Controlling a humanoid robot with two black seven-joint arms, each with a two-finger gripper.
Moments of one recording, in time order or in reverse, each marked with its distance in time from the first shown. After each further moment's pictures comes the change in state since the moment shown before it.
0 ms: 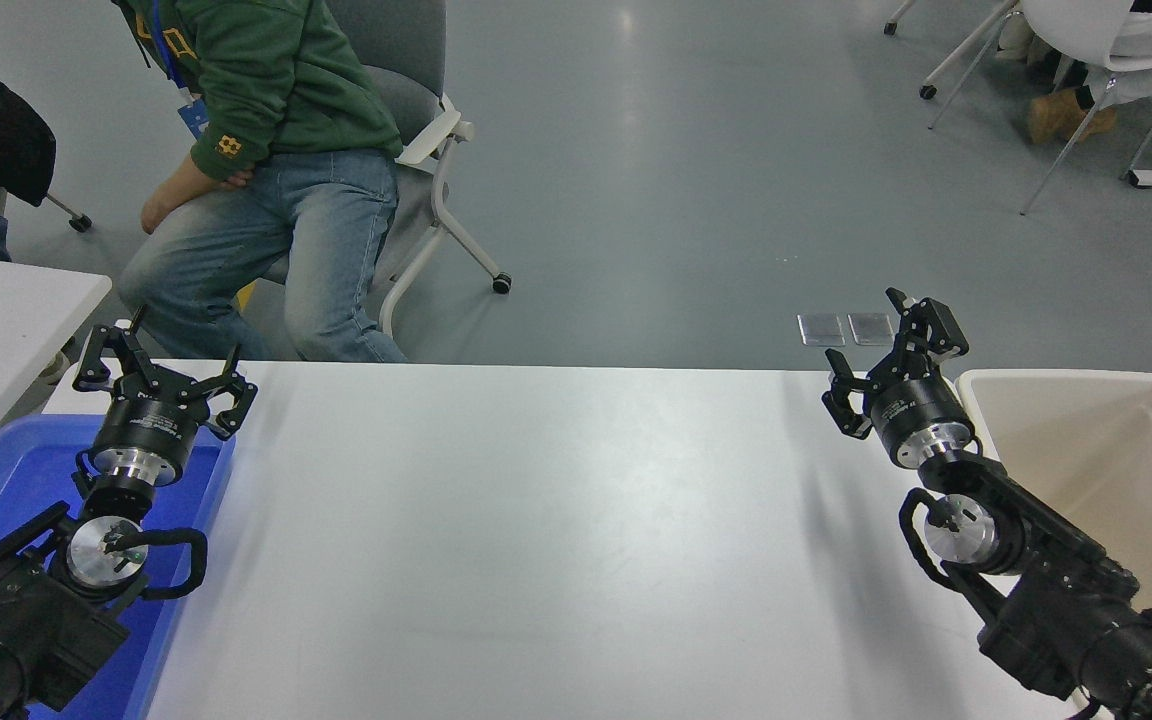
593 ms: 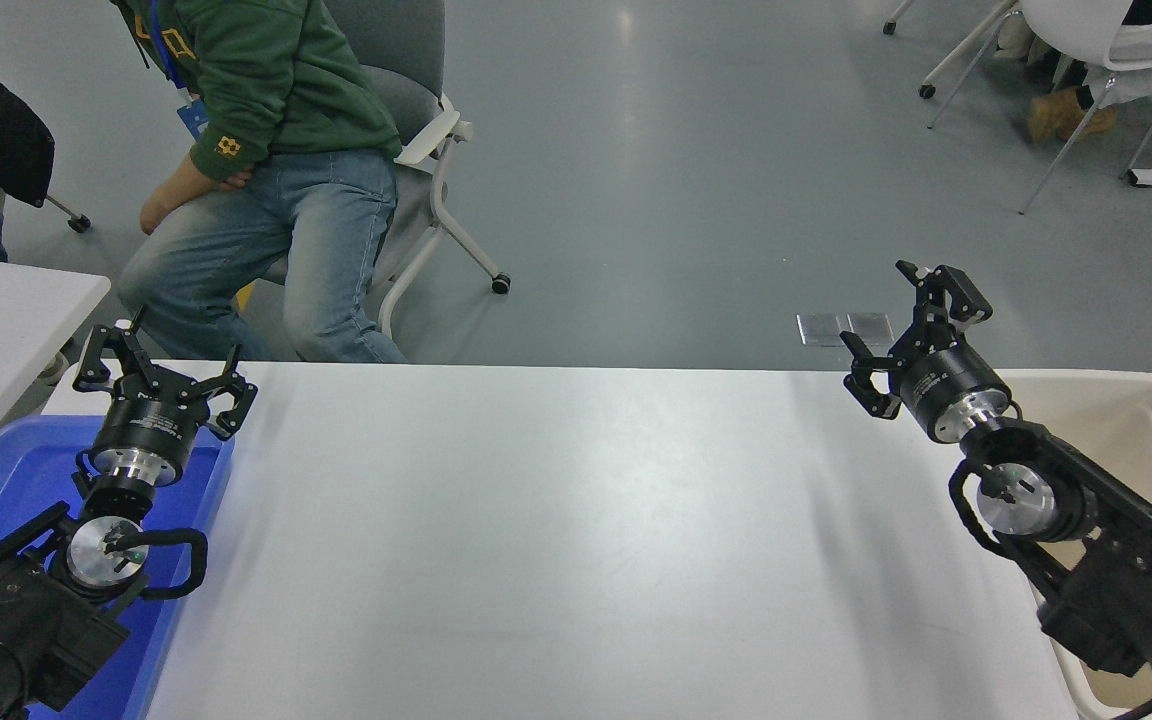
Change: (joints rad) left arm 0.000 0.000 0.000 -0.001 0.000 0.000 0.000; right arm 0.016 -0.080 -0.007 0.121 0.012 -0.002 -0.108
